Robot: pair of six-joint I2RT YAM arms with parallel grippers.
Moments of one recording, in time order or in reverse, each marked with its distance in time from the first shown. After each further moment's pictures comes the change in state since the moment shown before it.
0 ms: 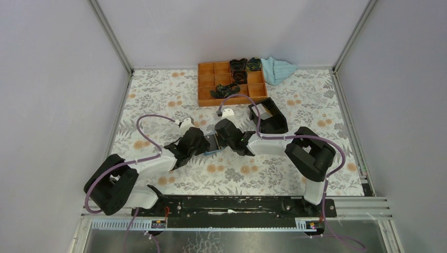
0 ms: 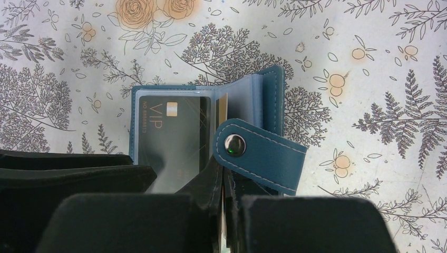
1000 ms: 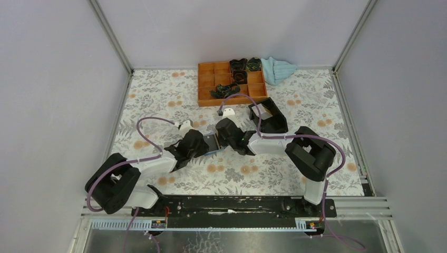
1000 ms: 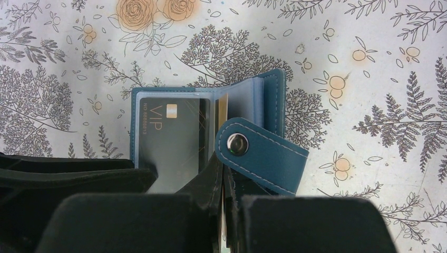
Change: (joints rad) left arm 0.002 0.019 -0.032 0.032 0.002 -0.008; right arm -0.011 0.000 -0.006 0.012 -0.019 0.002
